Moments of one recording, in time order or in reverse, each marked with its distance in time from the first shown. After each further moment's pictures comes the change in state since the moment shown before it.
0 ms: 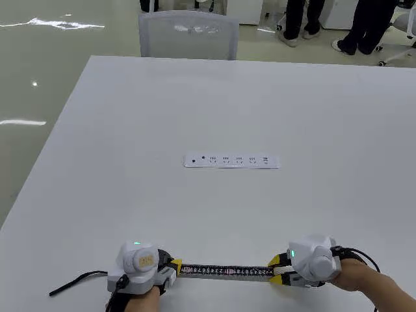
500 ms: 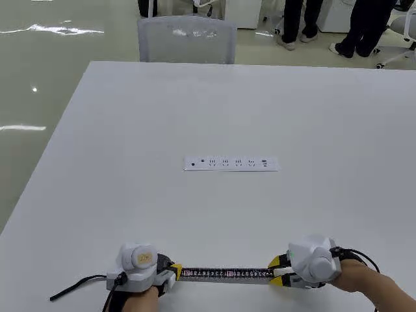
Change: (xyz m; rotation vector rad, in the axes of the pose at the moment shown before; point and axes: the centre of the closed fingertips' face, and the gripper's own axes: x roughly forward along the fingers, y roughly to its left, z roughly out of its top) left arm -0.004 -0.001 -0.006 -0.017 0.083 -0.020; right arm -0.003 -0.001 0.003 -0.018 0.004 -0.003
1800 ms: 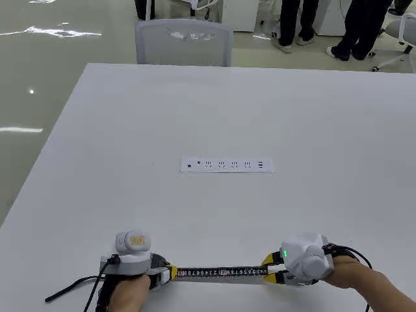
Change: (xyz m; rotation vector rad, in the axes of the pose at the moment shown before) left arm 0.006 0.001 -0.009 -0.030 0.159 -0.053; right arm -0.005 -0.005 0.009 -0.039 0.002 -0.010
